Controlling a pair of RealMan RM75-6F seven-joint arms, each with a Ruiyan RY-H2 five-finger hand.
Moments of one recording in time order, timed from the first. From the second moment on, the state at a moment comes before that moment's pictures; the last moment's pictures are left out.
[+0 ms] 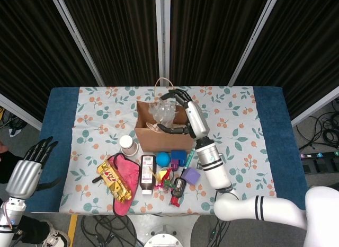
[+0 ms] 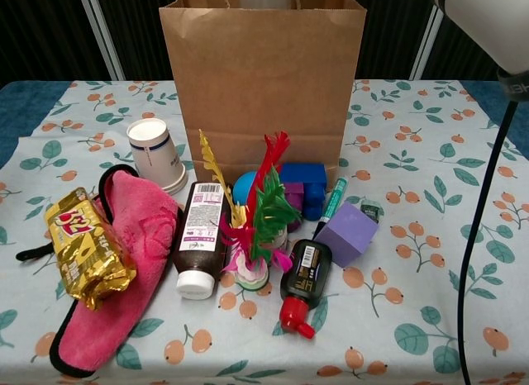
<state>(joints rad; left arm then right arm) -0.15 -1.14 0.00 -1.58 1.63 1.50 -0.09 0.91 -1.62 0.47 -1.69 -1.05 1.25 0.22</state>
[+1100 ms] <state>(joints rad) -0.15 -1.16 0.01 -1.59 1.65 1.49 -0.07 0.40 -1.08 0.18 -1.98 -1.54 1.50 -0.09</state>
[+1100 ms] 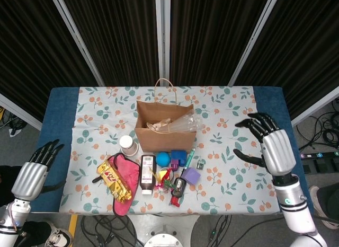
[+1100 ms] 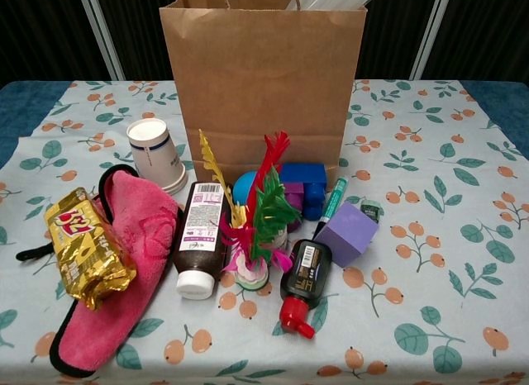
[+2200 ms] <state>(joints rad) -0.12 -1.19 -0.02 -1.53 1.61 1.55 -0.05 0.54 -1.41 -0.05 -1.39 -1.89 1.17 -0.21</state>
